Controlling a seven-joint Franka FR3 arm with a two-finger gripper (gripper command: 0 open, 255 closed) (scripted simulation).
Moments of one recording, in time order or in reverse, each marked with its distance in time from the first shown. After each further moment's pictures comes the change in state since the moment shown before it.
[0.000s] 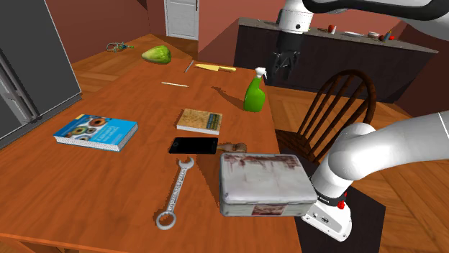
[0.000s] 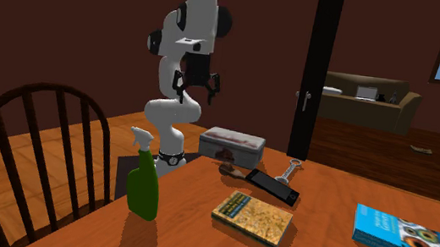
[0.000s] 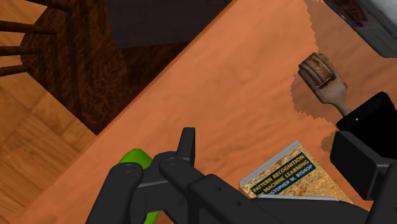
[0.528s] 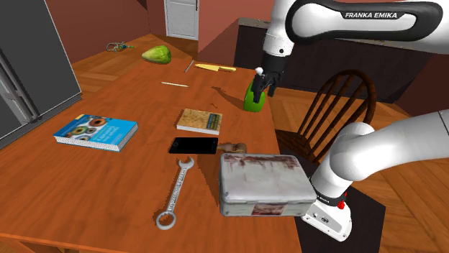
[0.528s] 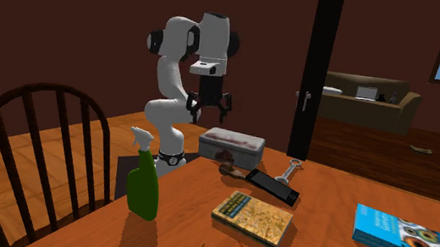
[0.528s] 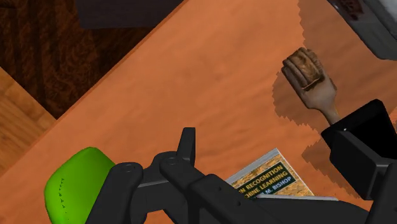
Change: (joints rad) arm 0.050 0.002 0.068 -0.164 0.048 0.202 0.021
